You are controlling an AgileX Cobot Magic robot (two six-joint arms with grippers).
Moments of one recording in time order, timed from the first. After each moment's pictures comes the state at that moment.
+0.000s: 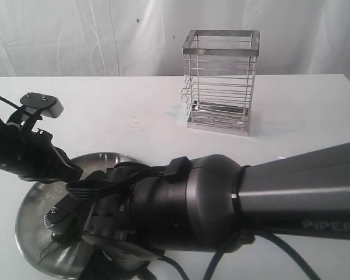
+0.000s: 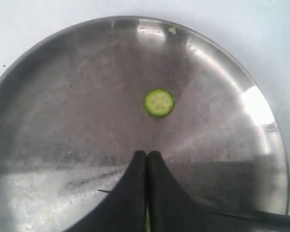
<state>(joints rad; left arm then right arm) -0.09 1.52 -0.78 -0.91 0.57 1.07 1.18 1.87 -1.18 -0.31 0.70 0.53</state>
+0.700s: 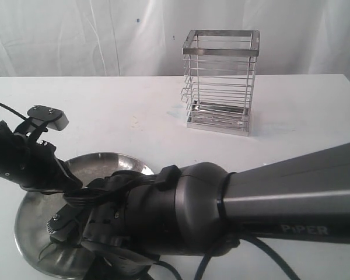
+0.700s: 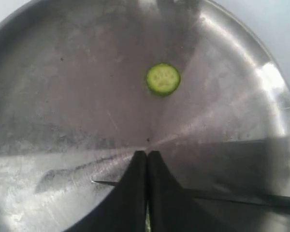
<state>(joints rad) -0.09 1.58 -0.78 -0.87 0.58 1.07 1.18 1.90 -1.18 -0.31 0.69 0.53</state>
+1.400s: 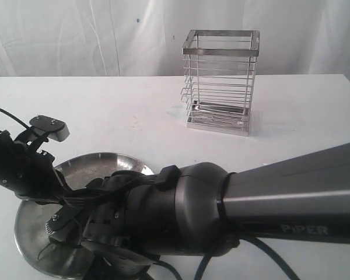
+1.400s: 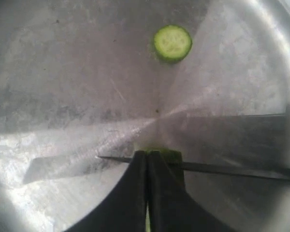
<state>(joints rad) -0.09 1.61 -0.78 -0.74 0.60 0.99 1.18 1.90 -1.18 -0.31 0.68 0.52</state>
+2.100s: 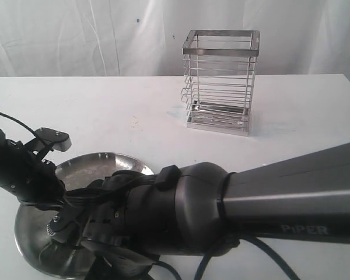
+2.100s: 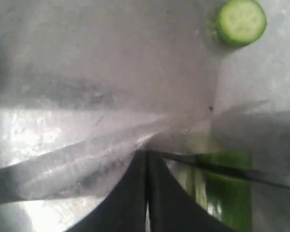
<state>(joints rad) -0.09 1.74 -0.81 -0.68 0.55 0.92 1.18 1.90 -1.18 -0.30 0.69 0.51</state>
